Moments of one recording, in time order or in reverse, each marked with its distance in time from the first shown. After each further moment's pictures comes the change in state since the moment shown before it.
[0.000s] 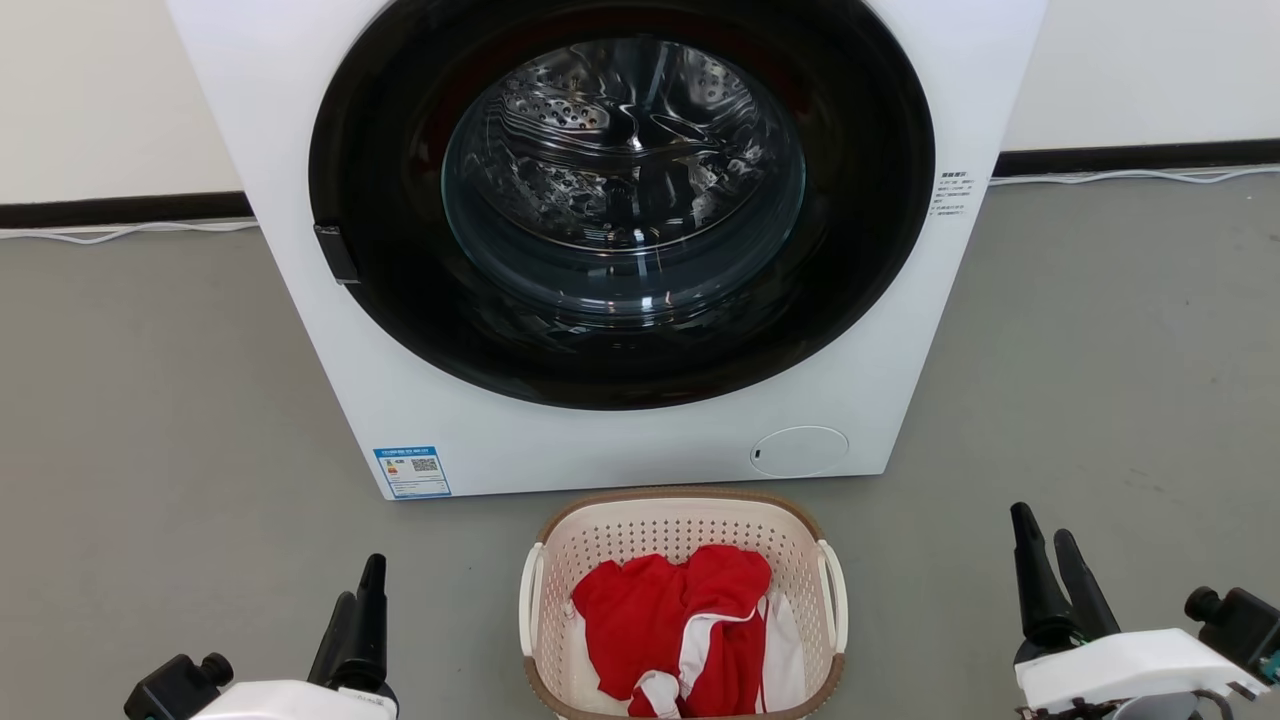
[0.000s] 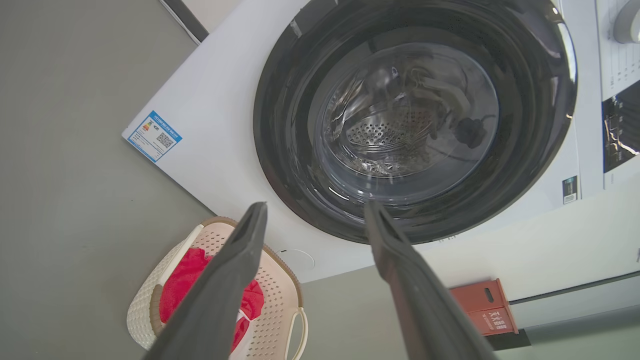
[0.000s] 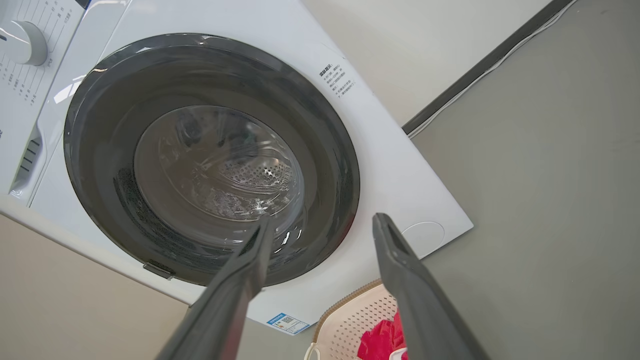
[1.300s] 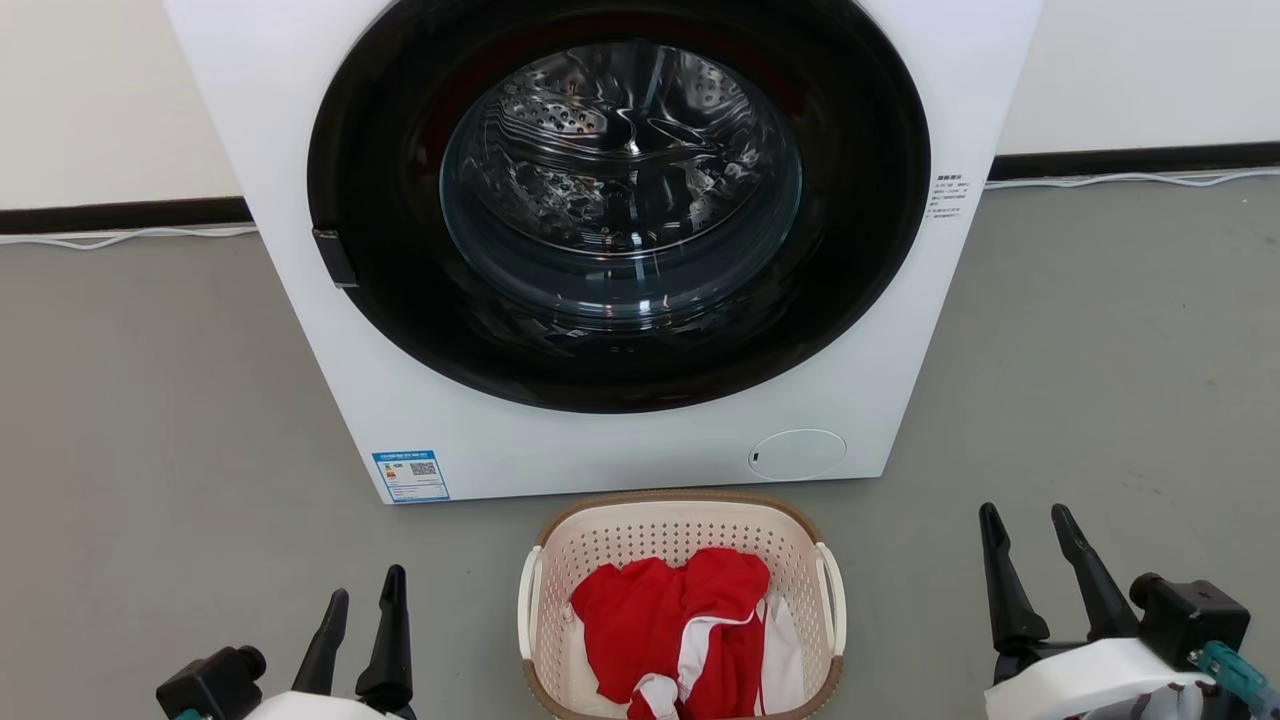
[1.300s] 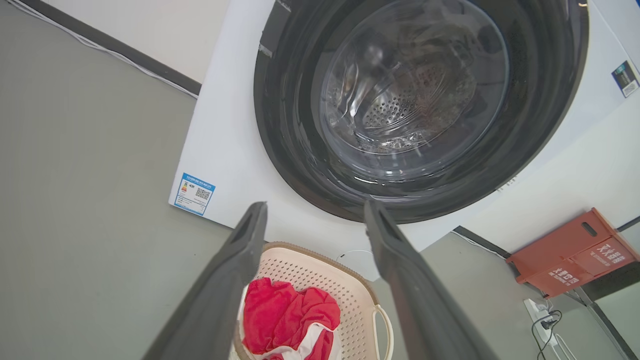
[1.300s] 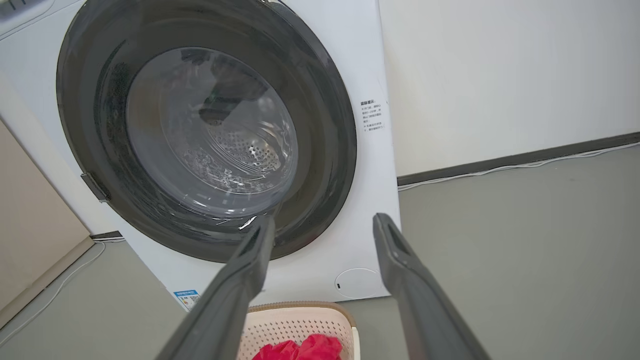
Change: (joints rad) left arm 0.017 0.003 -0.020 0.004 0.397 0.000 -0.106; right arm 0.000 -0.013 0.022 0.001 -0.509 0.000 -0.112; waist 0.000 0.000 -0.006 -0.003
